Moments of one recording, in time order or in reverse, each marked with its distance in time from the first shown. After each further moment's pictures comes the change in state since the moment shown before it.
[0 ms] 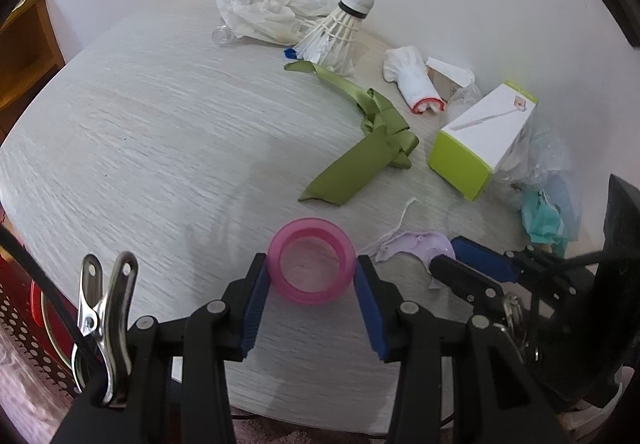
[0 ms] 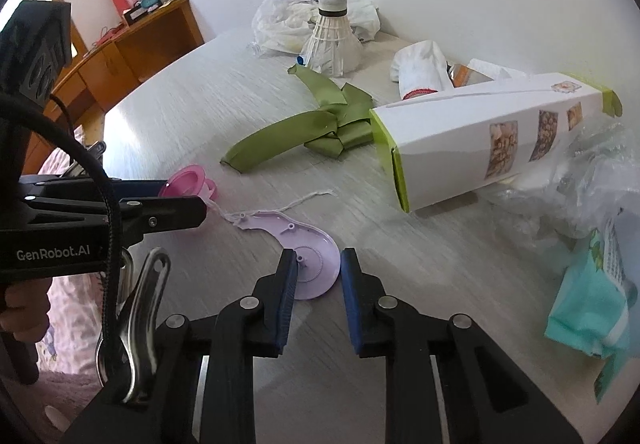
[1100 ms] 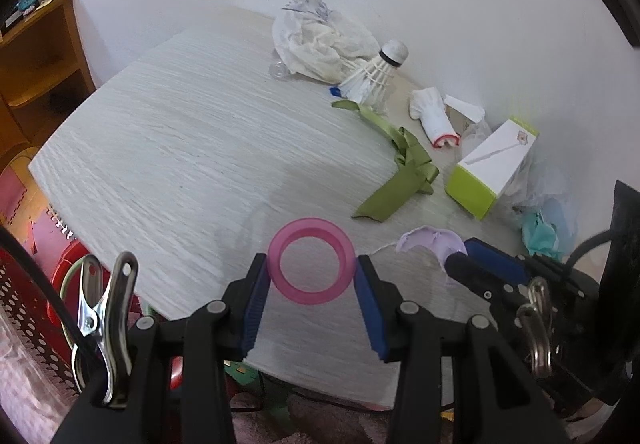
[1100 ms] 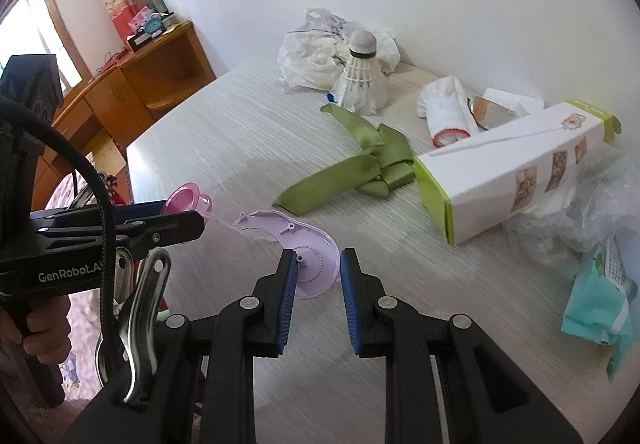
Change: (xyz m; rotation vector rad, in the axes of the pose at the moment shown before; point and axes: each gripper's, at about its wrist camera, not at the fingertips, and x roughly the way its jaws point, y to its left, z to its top) left arm -0.037 0.032 -0.002 -0.045 -0.082 0.031; right arm -0.020 0.034 0.022 0.034 -0.064 0.038
